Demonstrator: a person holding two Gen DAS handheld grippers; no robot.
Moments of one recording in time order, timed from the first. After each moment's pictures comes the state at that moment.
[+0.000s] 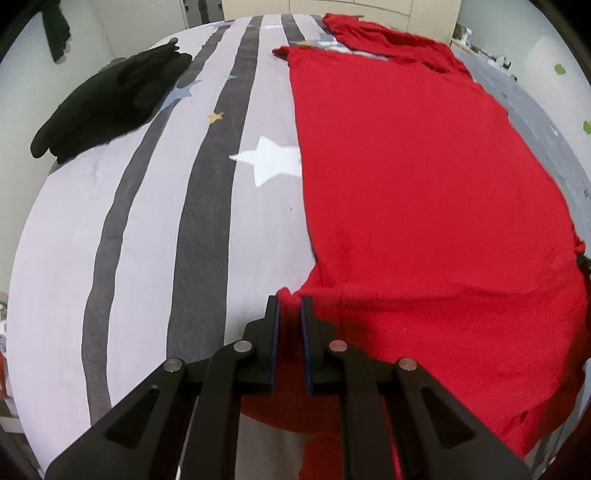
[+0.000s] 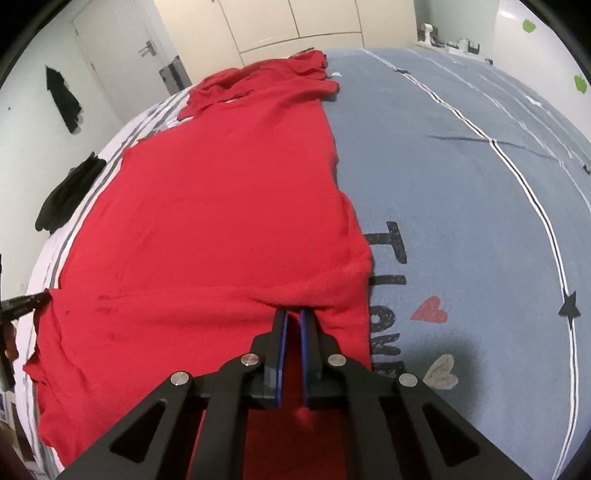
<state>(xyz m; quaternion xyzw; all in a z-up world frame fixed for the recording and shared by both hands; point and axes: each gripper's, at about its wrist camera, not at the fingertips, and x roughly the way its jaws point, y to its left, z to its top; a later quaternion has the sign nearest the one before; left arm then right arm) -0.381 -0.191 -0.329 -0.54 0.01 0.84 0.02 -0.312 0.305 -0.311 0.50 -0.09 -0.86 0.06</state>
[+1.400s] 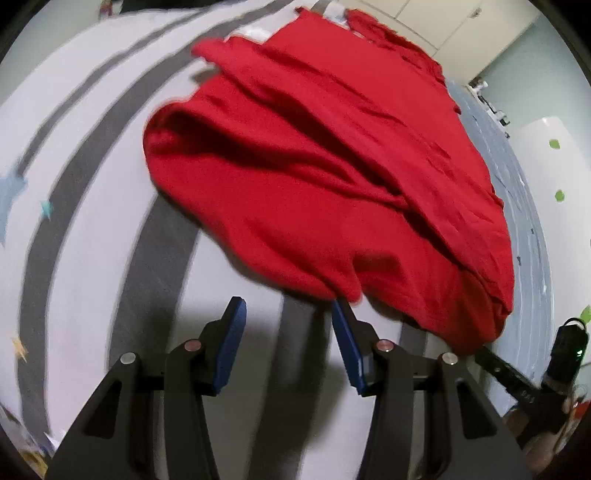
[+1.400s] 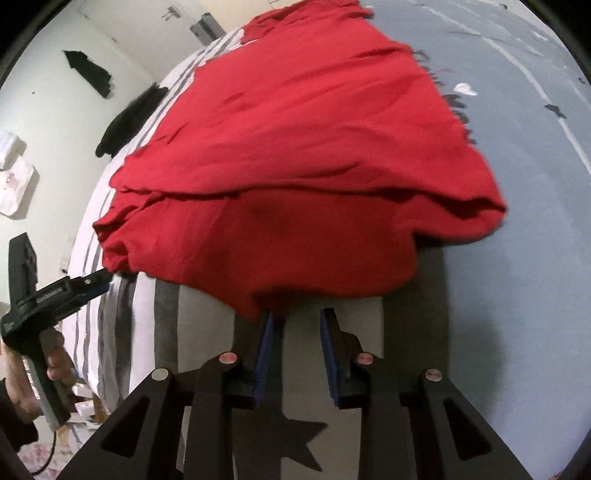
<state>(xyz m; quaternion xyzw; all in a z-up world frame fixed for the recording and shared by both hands) -0.149 -0.110 -0.334 -0.57 -0.22 0.79 0.01 -0.095 0.243 -0.313 0.58 -0.14 -0.79 0.15</state>
